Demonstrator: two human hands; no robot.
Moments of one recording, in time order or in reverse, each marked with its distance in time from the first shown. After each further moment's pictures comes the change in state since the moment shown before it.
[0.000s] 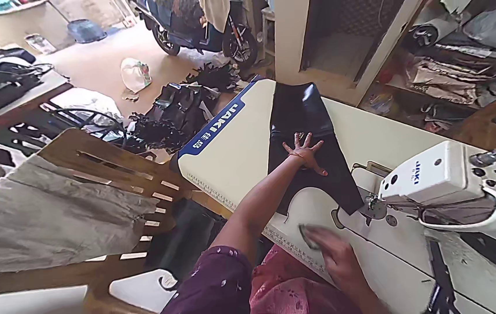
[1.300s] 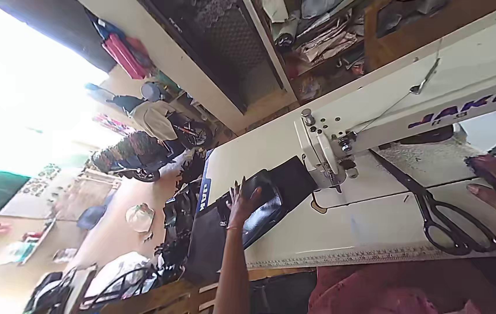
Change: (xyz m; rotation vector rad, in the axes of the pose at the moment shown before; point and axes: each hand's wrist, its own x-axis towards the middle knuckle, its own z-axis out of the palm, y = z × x) left_hand -0.089 -0.063 -0.013 -0.017 0.400 0.046; right_hand -0.150 0.056 -0.160 -0.255 0.611 0.555
